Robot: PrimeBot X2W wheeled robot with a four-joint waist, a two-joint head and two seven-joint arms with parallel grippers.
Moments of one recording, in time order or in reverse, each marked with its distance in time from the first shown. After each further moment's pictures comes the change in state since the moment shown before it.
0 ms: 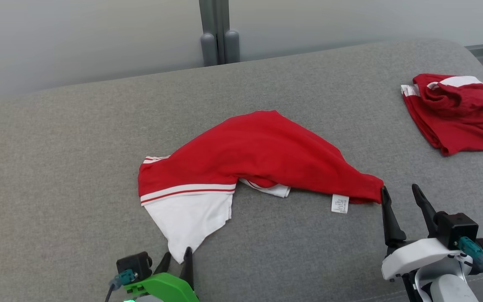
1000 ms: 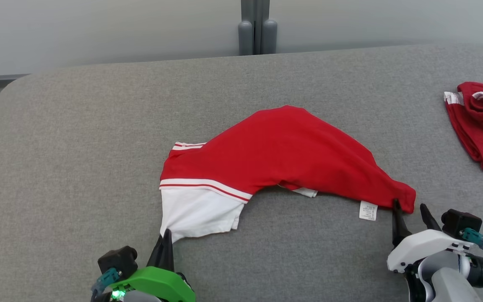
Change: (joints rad) left arm 0.023 0.056 -0.004 -0.165 -0.062 0.047 -0.102; right arm -0.182 0.000 -0.117 0.430 0.139 0.000 -0.003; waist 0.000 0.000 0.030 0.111
